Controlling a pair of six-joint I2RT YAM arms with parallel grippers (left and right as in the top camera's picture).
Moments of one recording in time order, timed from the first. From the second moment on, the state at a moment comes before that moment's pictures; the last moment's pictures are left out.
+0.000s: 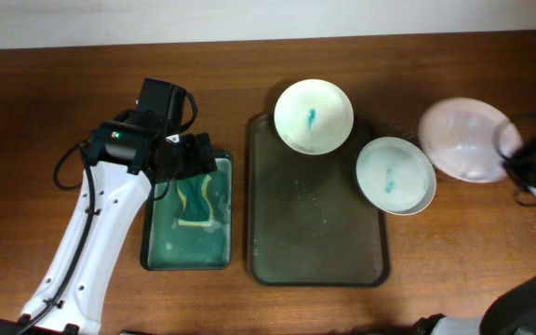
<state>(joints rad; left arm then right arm) -0.25 1.53 1.47 -1.16 -0.08 -0.45 -0.70 1.59 1.28 -0.86 -0.25 0.29</state>
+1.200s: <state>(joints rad) -0.25 1.53 1.47 -1.16 -0.08 -0.45 -0.28 1.98 1.29 -0.72 -0.04 -0.05</state>
